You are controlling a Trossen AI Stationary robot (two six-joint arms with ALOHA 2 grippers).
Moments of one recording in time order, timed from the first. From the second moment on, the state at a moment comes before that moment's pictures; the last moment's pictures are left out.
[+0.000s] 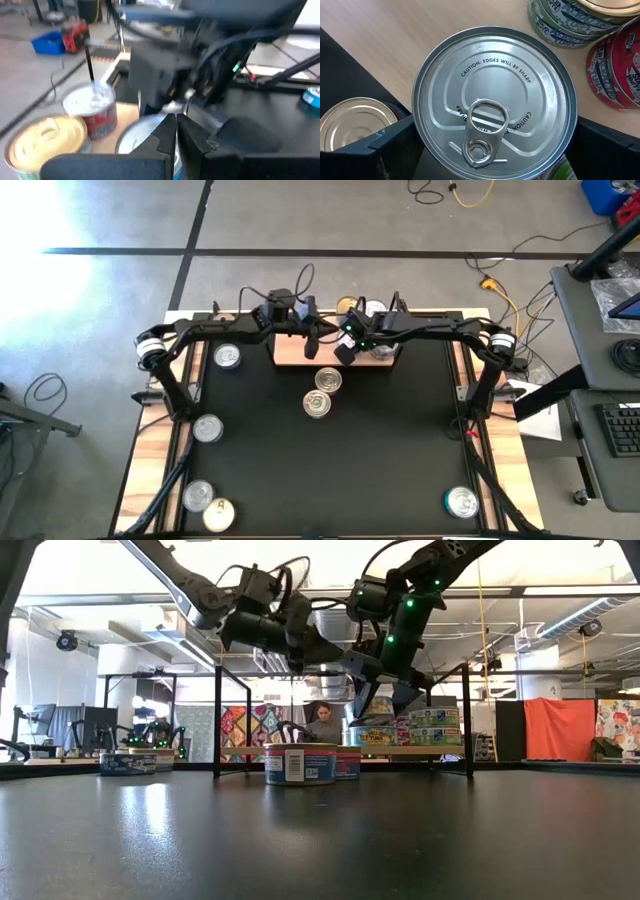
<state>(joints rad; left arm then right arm) 0.54 1.74 1.09 0.38 0.46 0.06 -0.41 1.79 1.35 -0.65 0.18 0.40</state>
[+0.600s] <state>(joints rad) 0.52 1.83 1.14 0.43 0.45 0.15 -0.41 1.79 1.34 -0.58 0.18 0.27</state>
